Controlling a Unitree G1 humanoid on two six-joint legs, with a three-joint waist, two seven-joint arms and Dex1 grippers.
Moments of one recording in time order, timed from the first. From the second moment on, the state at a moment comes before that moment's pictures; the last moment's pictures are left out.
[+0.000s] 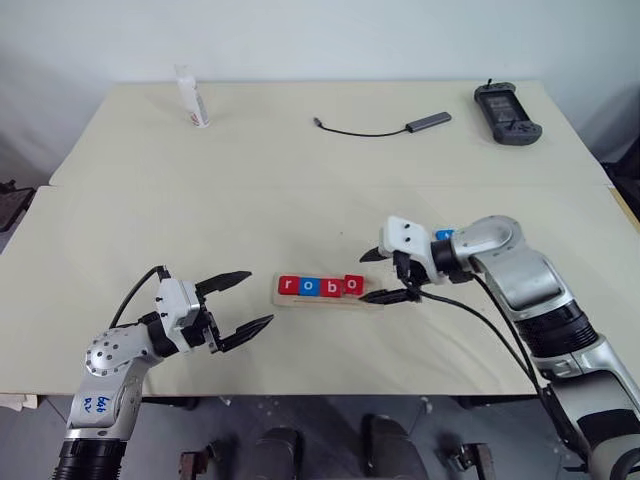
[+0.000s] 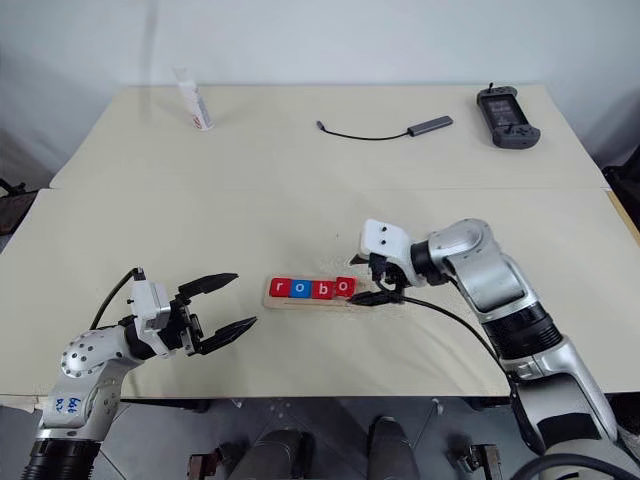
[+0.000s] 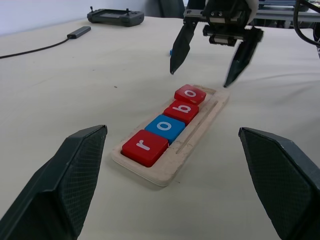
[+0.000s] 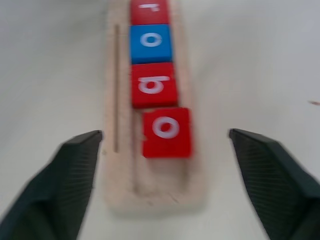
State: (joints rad) left arm -0.03 0.53 0.15 -0.10 -0.46 -0.04 -0.98; right arm -0.75 -0.66 0.30 0.04 0.09 0.53 1.26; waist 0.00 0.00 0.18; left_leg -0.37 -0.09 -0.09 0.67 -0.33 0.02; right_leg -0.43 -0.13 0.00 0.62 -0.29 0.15
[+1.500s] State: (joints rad) left arm -0.09 0.51 0.13 -0.03 -0.45 -0.07 -0.98; right arm -0.71 -0.57 0.35 0.08 0.04 0.46 1.14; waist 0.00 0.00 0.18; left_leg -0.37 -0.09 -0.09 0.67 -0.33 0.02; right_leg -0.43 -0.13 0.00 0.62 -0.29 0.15
